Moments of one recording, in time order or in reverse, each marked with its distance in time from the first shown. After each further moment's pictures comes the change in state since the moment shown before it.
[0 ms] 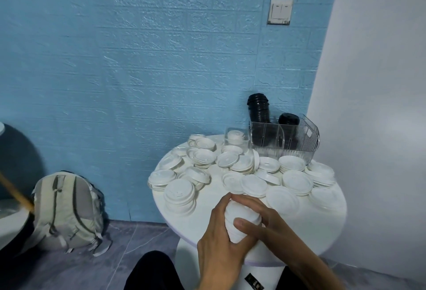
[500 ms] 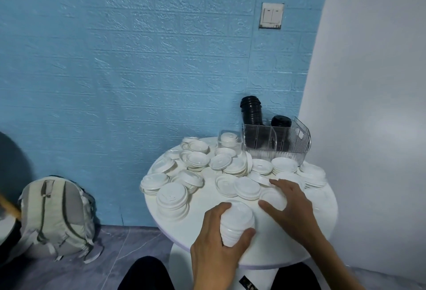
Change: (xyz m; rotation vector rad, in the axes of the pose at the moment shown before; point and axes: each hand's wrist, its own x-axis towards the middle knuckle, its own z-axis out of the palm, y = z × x) left_hand -0.001 -0.010 0.008 -0.027 0.073 0.034; right_hand 0.022 0.049 -0.065 -0.652 0.552 0.025
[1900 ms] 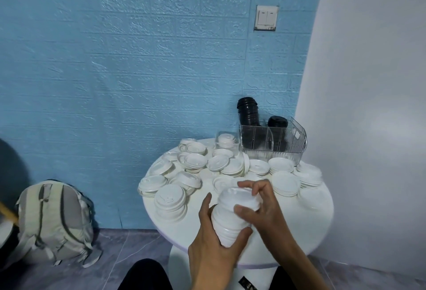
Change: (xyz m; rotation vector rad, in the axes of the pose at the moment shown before) left_hand 0.004 0.013 -0.006 -0.019 -0.055 -0.156; right_hand -0.039 -0.089 -0.009 0.993 -0.220 0.042
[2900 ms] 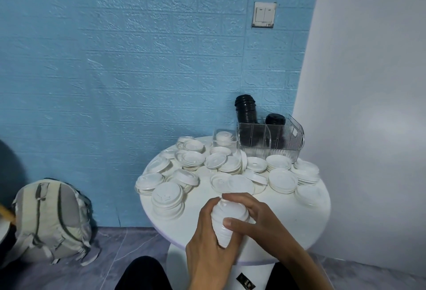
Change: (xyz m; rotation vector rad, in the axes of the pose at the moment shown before) left_hand -0.003 -0.006 0.006 0.040 0.066 0.108; right_hand -0.001 0.010 -0.011 -0.364 -0.261 0.098
